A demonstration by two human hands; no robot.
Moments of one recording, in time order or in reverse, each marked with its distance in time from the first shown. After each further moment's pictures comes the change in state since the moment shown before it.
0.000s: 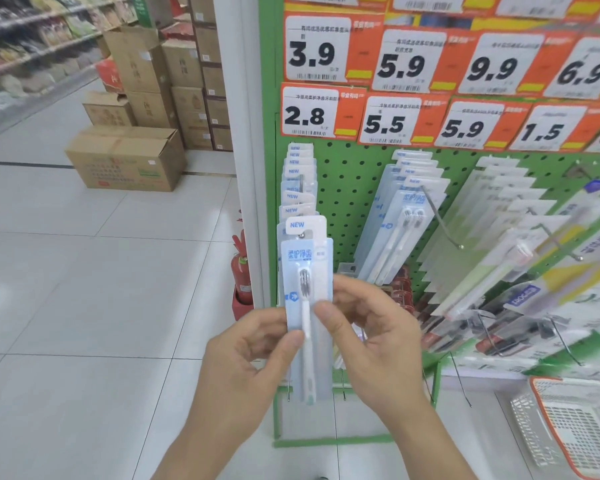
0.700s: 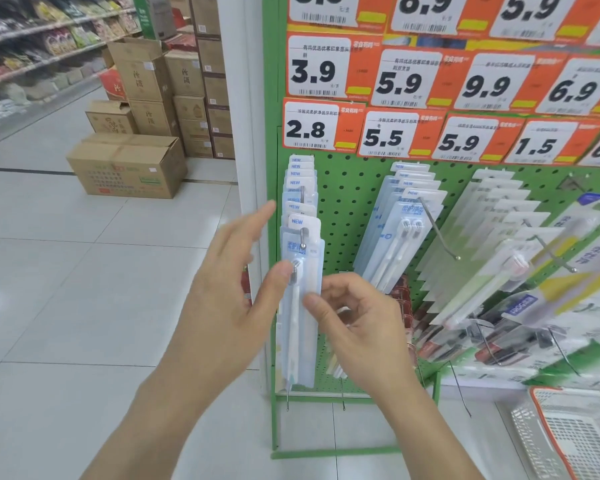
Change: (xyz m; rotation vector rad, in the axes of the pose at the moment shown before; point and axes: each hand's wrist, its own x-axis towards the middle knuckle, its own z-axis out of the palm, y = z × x) left_hand 0.052 0.049 -0.018 0.428 0.064 0.365; right_hand 0.021 0.011 0.002 -0.172 -0.076 0.134
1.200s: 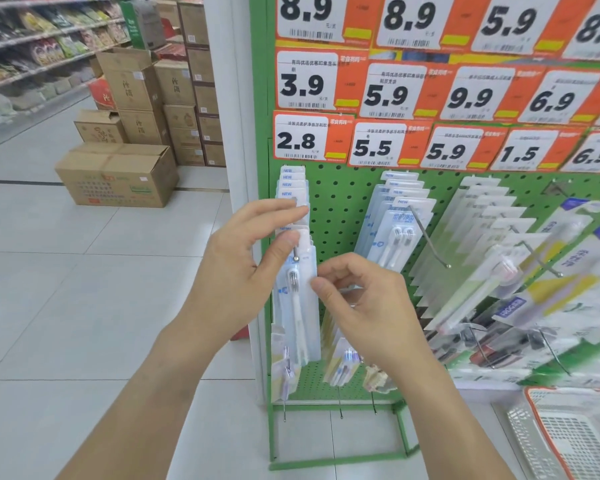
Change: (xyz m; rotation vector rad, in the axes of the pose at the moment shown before) left_hand 0.052 -0.018 0.014 -0.094 -0.075 0.170; right_hand 0.030 -0.016 -0.021 -0.238 -0.030 -0.050
